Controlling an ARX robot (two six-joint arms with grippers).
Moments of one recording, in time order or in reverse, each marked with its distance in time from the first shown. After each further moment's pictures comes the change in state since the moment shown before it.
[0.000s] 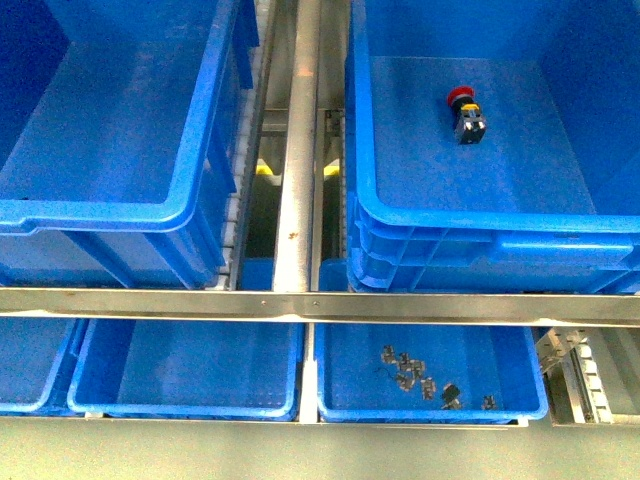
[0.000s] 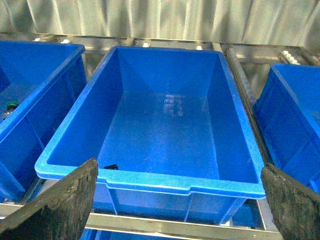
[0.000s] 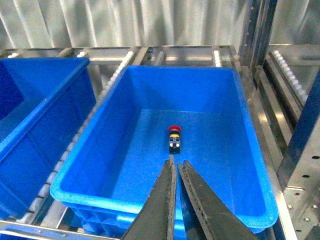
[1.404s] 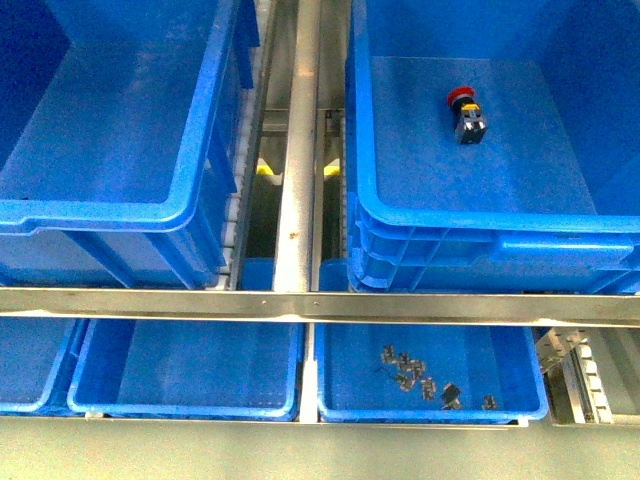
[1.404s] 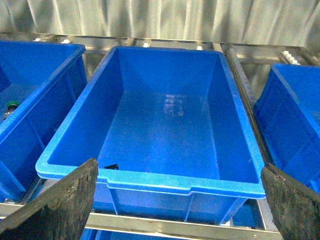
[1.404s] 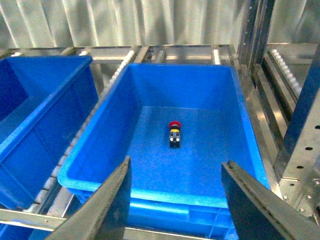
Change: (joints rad) left arm 0.000 0.000 0.000 0.000 0.000 0.000; right arm 0.002 -0.357 0.000 -0.360 0.001 -0.002
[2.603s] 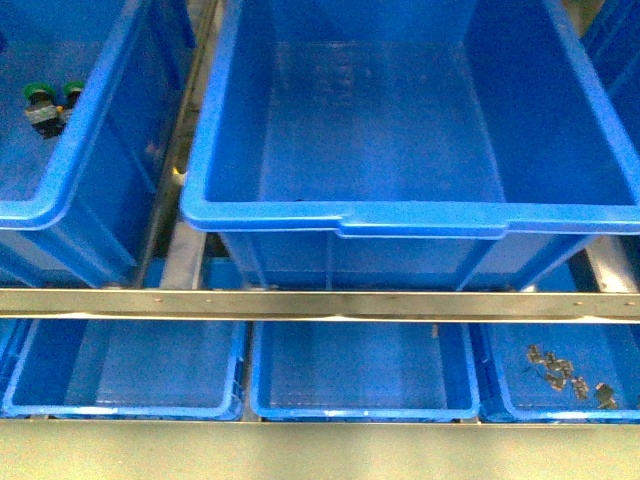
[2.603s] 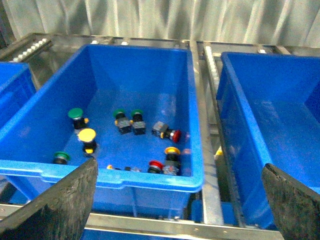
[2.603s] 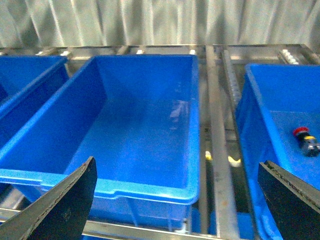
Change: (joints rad) left arm 0.000 0.000 0.000 0.000 0.000 0.000; right arm 0.002 -0.001 0.000 -0.003 0.000 0.000
